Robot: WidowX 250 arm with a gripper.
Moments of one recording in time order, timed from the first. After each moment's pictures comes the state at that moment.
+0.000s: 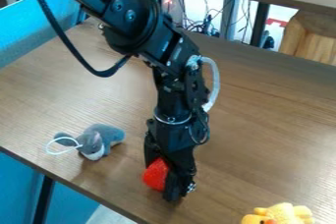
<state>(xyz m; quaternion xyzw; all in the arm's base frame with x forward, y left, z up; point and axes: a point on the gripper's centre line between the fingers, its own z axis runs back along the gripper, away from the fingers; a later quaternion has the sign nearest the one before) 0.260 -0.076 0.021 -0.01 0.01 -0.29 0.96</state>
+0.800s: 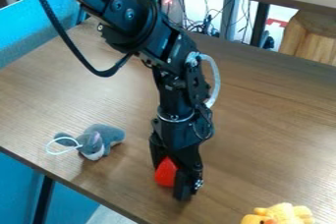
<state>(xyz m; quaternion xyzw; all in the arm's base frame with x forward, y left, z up) 0.262 -0.081 0.018 -0.03 0.01 -0.27 0.96</state>
